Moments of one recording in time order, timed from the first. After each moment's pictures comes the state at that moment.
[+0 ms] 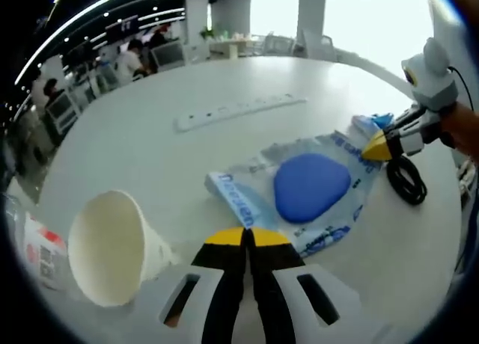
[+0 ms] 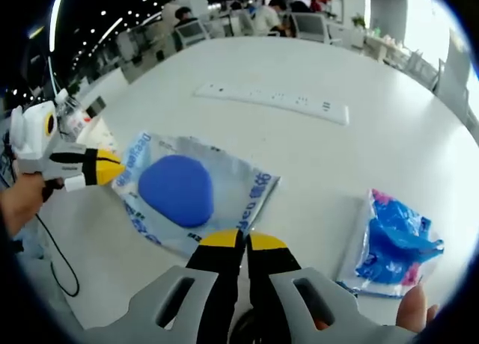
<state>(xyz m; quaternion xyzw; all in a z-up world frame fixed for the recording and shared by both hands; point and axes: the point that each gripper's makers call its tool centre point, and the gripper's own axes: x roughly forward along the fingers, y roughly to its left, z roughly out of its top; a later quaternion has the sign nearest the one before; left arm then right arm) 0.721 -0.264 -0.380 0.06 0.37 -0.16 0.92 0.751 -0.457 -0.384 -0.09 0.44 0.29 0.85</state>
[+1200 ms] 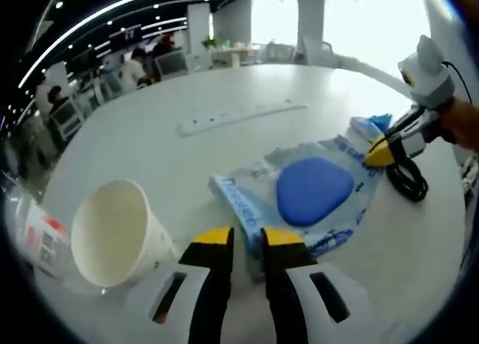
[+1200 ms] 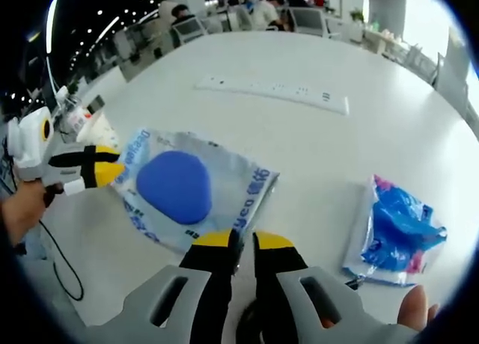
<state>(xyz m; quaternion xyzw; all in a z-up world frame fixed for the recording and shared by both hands) 0.715 -0.261 -0.378 0.06 0.34 -0.15 0.93 0.739 -0.459 -0.388 -0.09 0.45 0.28 0.84</state>
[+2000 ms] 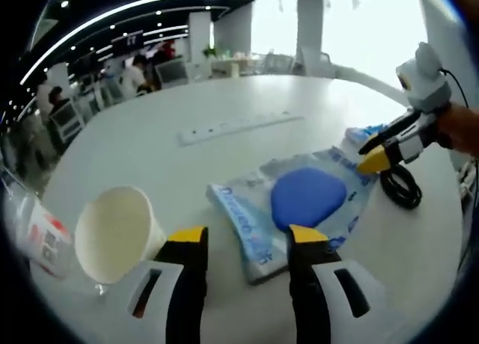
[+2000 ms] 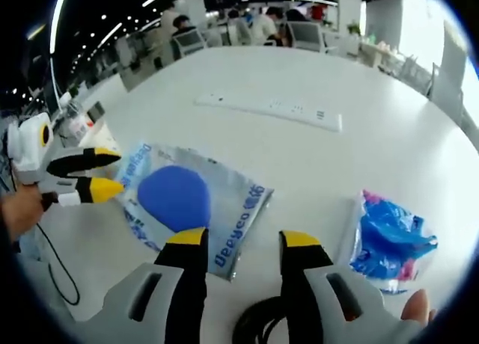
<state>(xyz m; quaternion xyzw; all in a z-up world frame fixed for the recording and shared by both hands) 0.714 -0.265 -0.368 0.05 0.32 -0.16 0.93 0.747 -0.458 -0.372 -0.09 0.41 0.28 0.86</state>
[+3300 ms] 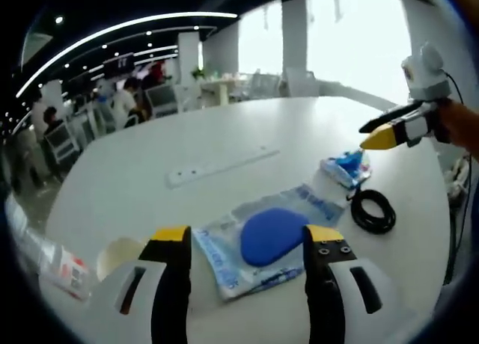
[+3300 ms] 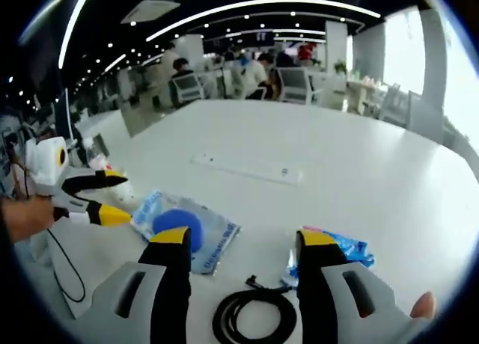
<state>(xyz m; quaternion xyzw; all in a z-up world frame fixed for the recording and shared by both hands) 0.706 -0.304 -0.298 0.05 0.25 -0.19 0.95 0.737 -0.519 -0.263 -0.07 0.29 0.26 0.92</state>
